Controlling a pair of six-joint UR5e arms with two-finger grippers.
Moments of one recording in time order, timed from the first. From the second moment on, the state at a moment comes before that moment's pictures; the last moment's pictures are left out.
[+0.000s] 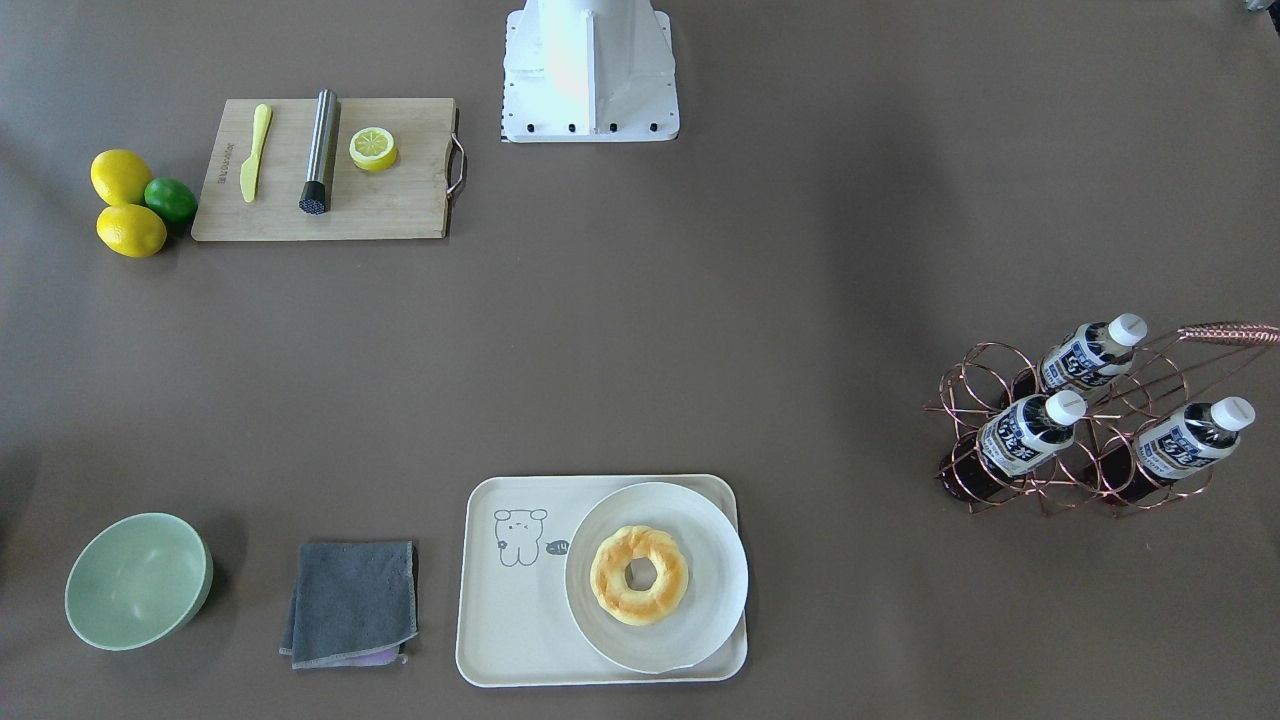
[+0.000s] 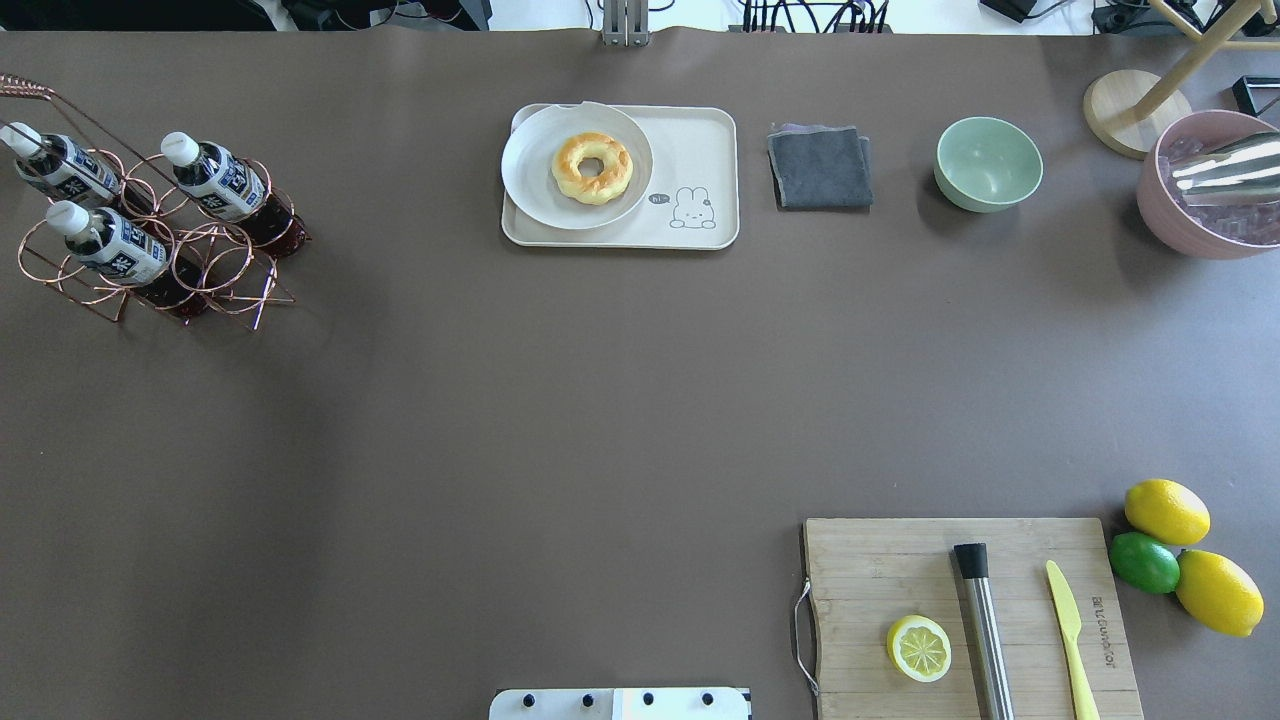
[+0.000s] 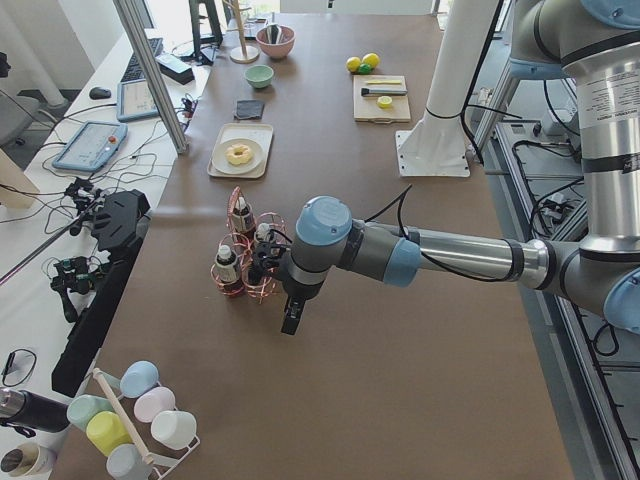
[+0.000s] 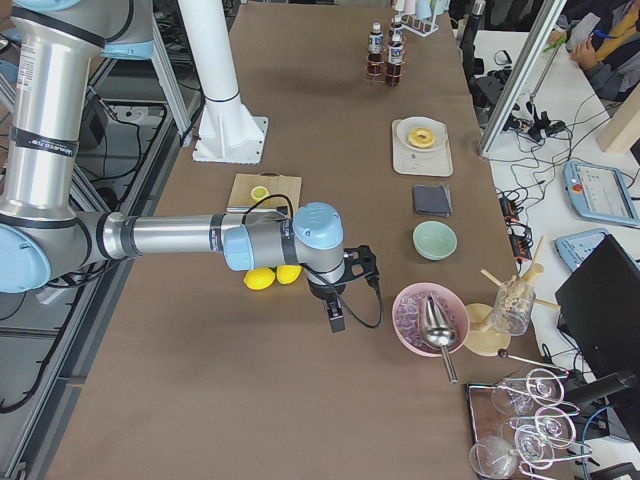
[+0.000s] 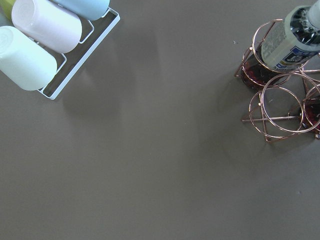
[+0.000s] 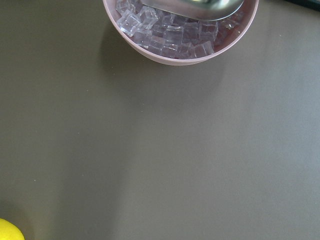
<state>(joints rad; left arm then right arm) -1.60 -1.36 -1.89 -1.78 -2.30 -0.06 1.54 -1.81 1.88 -1.46 2.29 -0.13</state>
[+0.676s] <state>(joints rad) -1.59 -1.35 -1.89 -1.80 -2.30 -0.06 1.54 -1.81 1.88 -1.46 2.30 -0.12</state>
